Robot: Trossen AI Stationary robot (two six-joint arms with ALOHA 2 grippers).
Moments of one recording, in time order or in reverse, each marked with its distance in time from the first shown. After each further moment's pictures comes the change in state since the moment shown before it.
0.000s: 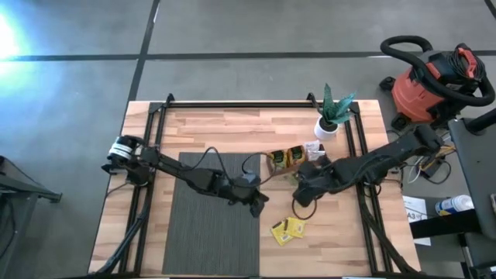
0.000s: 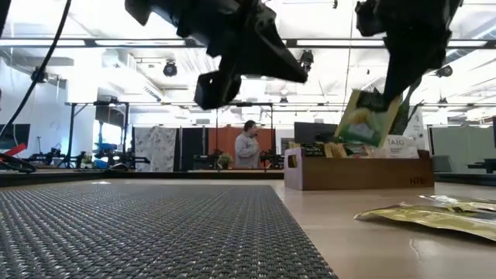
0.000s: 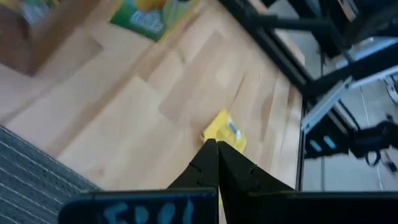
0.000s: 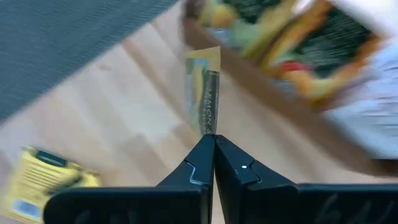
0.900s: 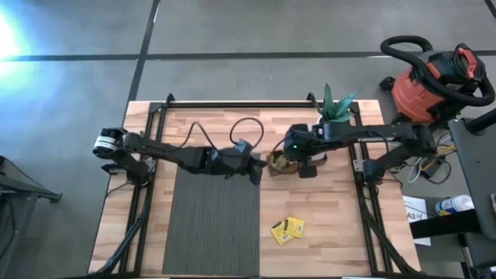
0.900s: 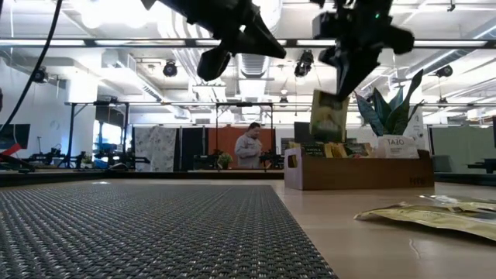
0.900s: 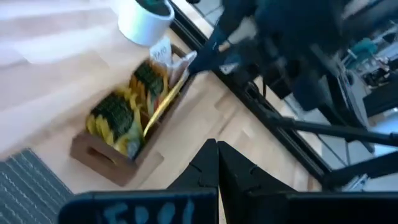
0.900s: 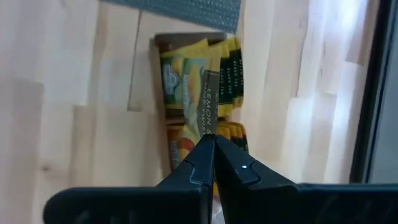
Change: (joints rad) left arm 0.145 -0.177 0.000 -0.058 -0.167 0.085; right arm -0.431 0.036 0.190 -0.077 -0.217 -1.249
